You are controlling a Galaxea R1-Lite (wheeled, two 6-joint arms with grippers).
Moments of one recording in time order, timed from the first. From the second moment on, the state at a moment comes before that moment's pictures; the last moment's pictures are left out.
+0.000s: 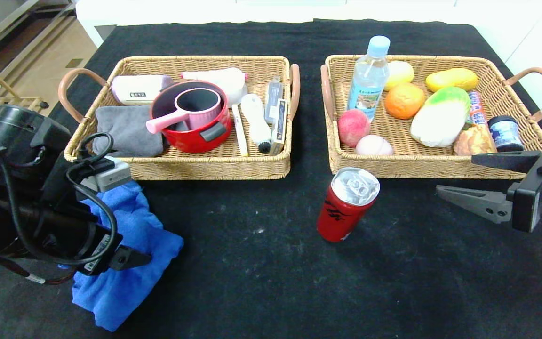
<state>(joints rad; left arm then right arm) -0.18 1.47 -1.15 0.60 0.09 0.23 0.19 1.32 -0.89 -0.17 0.37 -0.28</state>
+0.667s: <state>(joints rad) -0.18 1.52 -1.09 0.48 0.08 0.23 0.19 1.32 -0.89 -0.17 0.37 -0.28</state>
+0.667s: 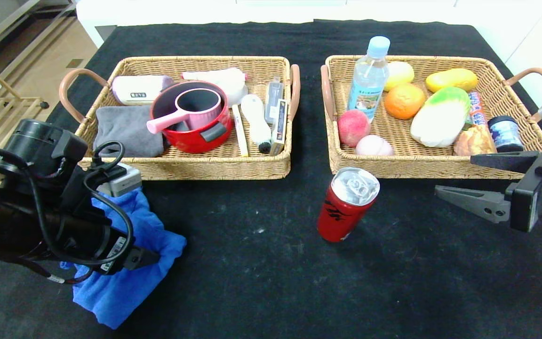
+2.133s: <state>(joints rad) -0.17 1.50 -1.09 0.48 0.09 0.23 0.19 1.33 -0.89 -0.17 0.37 -0.28</state>
